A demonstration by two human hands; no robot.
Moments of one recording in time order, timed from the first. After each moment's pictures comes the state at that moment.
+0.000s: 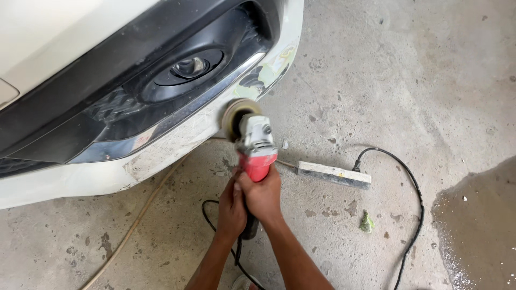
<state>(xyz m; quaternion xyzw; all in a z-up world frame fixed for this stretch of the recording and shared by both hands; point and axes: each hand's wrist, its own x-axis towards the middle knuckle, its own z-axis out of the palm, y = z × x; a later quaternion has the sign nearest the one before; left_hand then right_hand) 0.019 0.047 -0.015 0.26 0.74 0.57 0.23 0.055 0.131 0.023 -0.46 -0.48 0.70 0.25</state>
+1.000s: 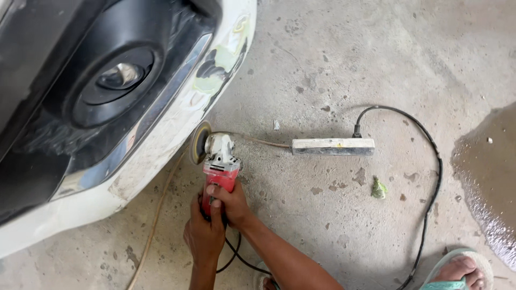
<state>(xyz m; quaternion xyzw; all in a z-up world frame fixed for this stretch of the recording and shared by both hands) 0.009 -0.008 -0.003 0.21 0.95 0.19 0.11 0.026 0.067 -0.057 -0.24 -0.19 0.91 0.29</state>
